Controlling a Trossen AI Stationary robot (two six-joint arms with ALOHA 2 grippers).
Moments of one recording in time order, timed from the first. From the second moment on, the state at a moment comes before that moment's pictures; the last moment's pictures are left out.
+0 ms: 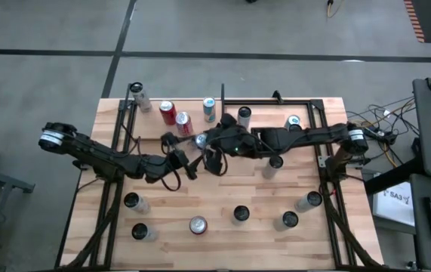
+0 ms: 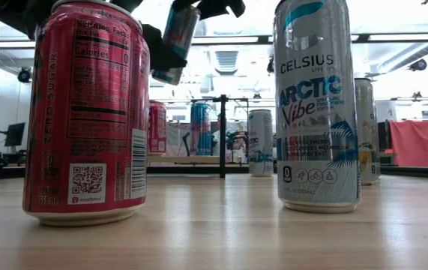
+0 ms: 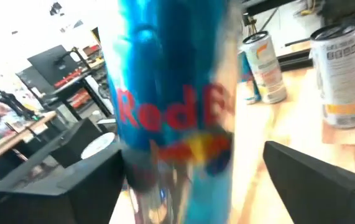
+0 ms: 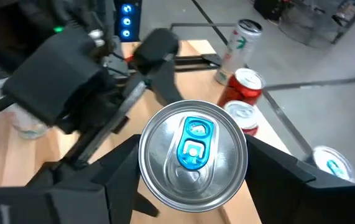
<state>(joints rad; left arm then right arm) -0.23 1.33 0.56 0.63 -0.88 0.35 0.05 1.75 1.70 -0.44 0.40 0.05</state>
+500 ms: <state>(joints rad) -0.21 1.04 0.48 0.61 -0.88 0.58 -0.15 1.80 1.84 -0.64 0.20 0.07</state>
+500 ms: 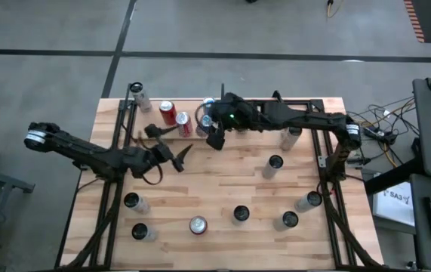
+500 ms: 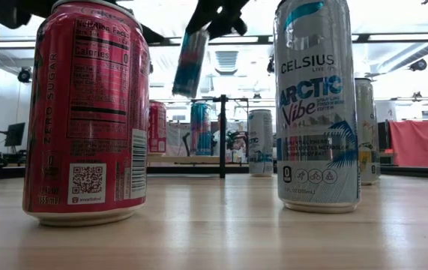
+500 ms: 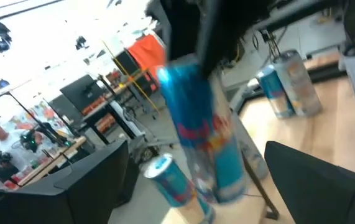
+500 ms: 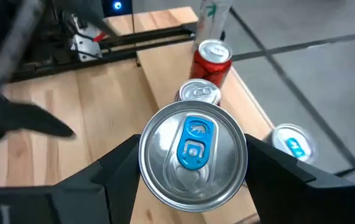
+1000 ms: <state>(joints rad) -0.16 0.66 0.41 0.60 -0.69 0.56 -0.24 2.08 2.12 -0.90 0.17 0.02</state>
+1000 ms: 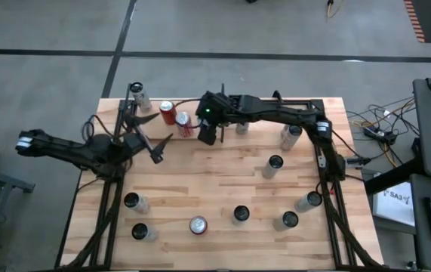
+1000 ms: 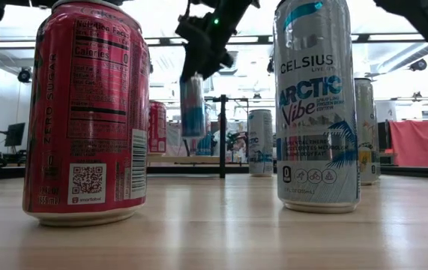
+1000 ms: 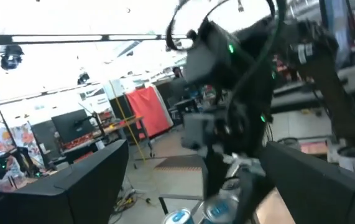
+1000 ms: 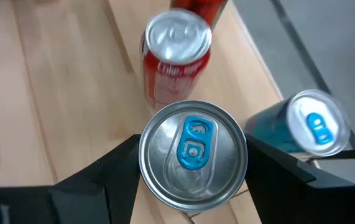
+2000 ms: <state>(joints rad) -0.16 0.59 0.40 0.53 -0.85 0.57 -0.28 2.16 2.11 -0.85 0.16 0.07</state>
